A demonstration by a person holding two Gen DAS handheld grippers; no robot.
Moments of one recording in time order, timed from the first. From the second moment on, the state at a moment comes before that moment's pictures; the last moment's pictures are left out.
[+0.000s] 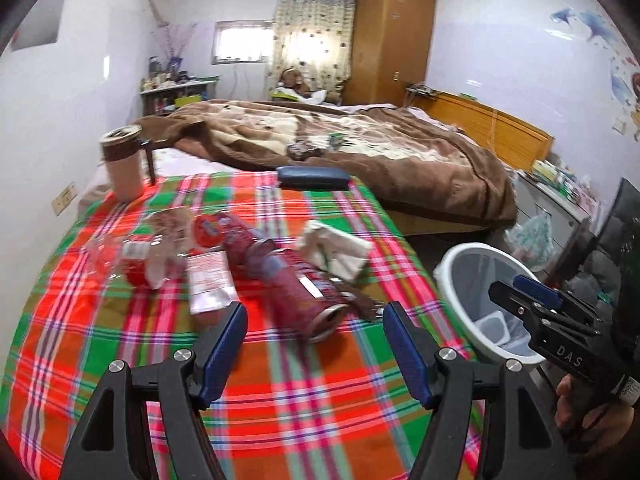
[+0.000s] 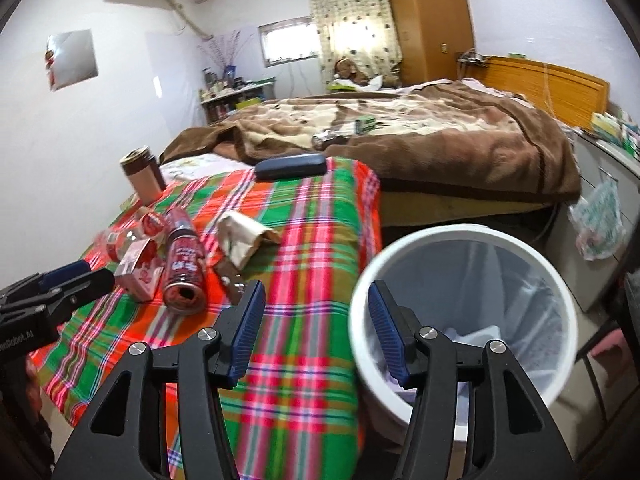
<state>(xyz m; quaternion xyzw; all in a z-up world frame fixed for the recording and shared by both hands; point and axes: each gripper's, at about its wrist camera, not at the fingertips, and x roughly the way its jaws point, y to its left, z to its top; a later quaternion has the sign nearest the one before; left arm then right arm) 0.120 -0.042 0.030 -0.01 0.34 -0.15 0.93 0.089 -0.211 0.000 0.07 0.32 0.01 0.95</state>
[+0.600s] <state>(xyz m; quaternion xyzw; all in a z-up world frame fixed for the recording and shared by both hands) 0.176 0.025 0.000 -0.05 0.38 -0.09 0.92 0.162 -0.184 -0.025 0.09 0.39 0.09 0.91</state>
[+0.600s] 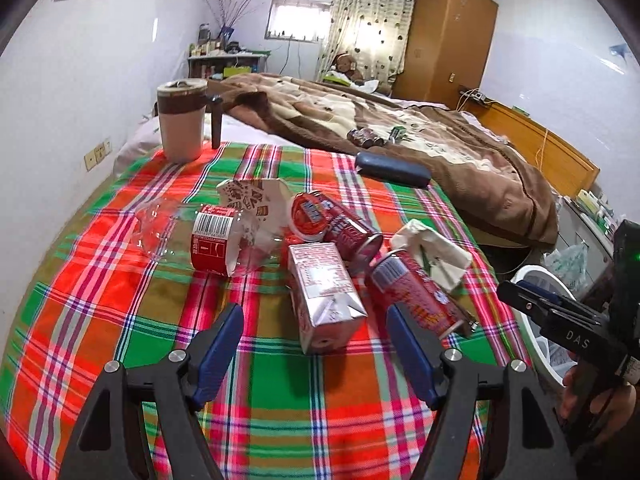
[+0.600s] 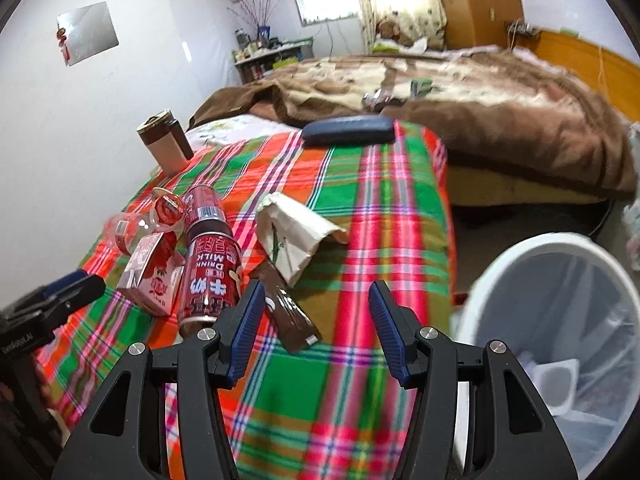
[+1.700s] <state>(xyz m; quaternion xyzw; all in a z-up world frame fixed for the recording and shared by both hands) 0.239 0.014 -0.036 -0.06 0.41 -0.09 0.90 0.225 -0.171 -0.053 0.20 0.43 0.15 0.87</state>
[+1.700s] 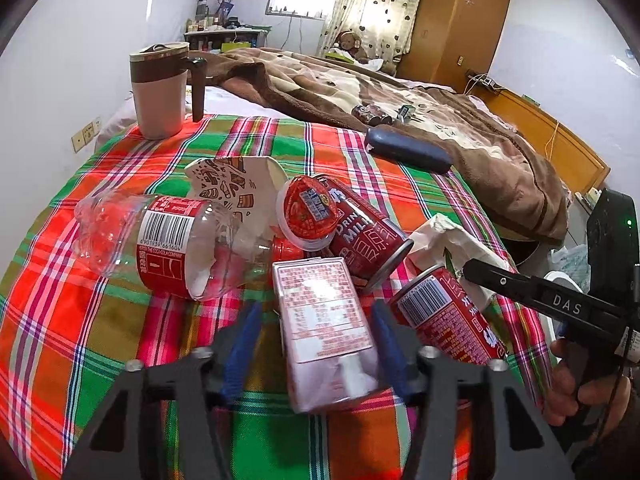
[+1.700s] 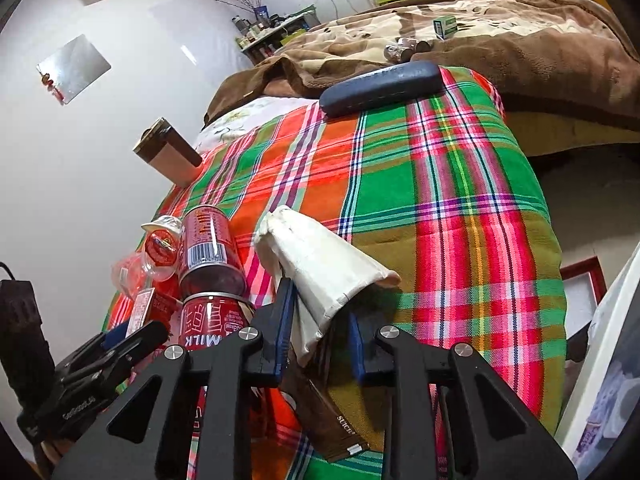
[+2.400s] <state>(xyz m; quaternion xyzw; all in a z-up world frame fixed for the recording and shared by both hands) 0.224 0.013 -0.024 -0.05 0.40 -0.09 0.91 0.202 -0.172 -0.033 0.16 0.38 0.13 0.90</state>
